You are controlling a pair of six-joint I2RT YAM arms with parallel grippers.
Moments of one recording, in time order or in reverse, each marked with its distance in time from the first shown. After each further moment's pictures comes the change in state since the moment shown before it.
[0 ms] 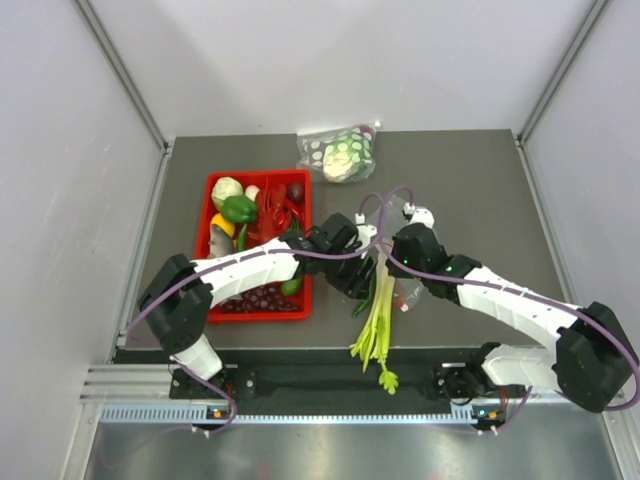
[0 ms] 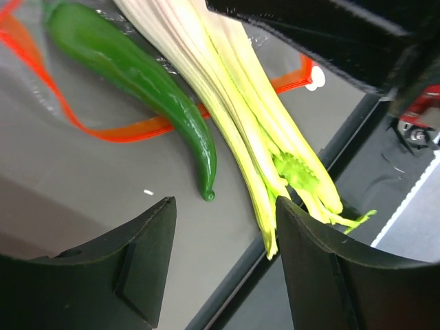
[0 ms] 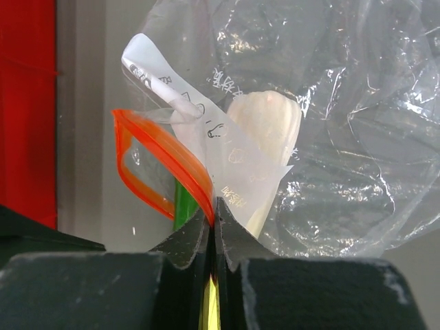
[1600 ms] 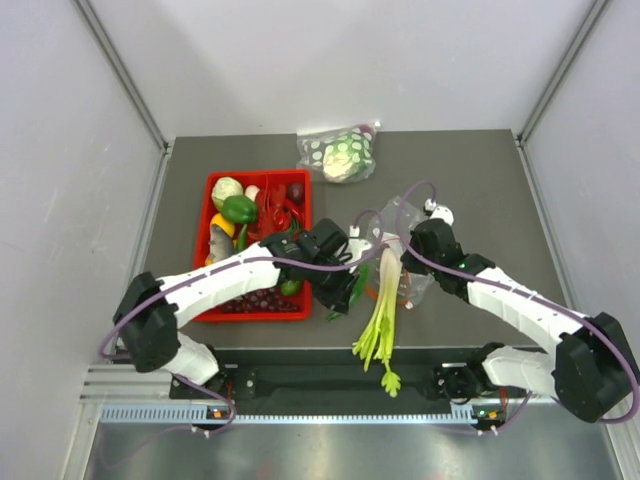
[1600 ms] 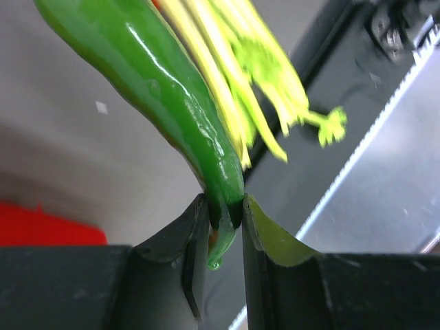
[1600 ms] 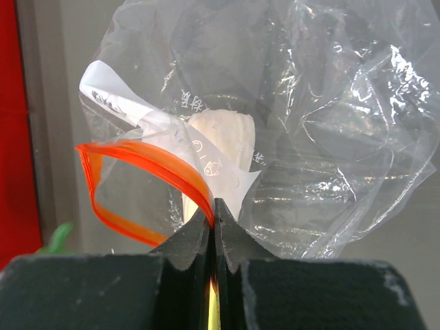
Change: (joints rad) left arm -0.045 -0.100 0.026 -0.243 0.069 0.068; right arm -0.140 -0.040 -0.044 0.000 -0.039 0.012
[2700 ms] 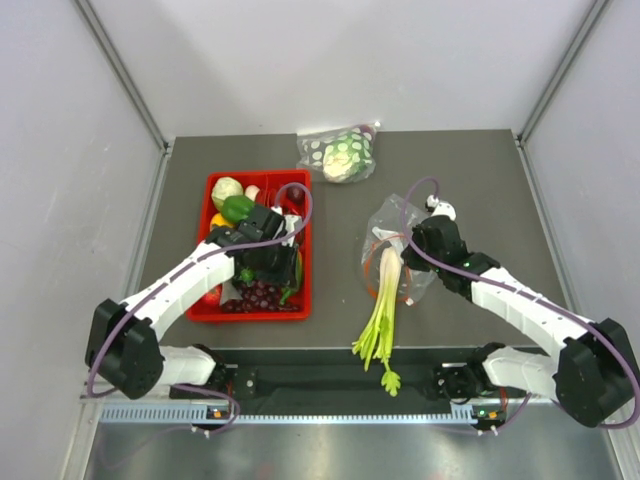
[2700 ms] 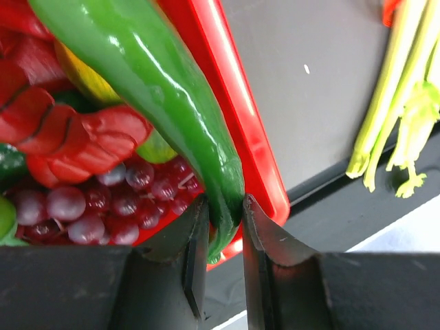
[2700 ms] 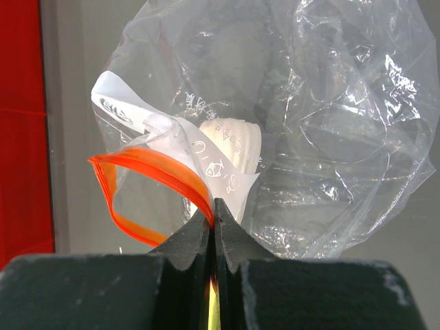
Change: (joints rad) left arm 0.385 -0.246 -0.195 -0.113 -0.136 -0.095; right arm -0.034 -0.022 0.015 0.000 -0.046 -0.038
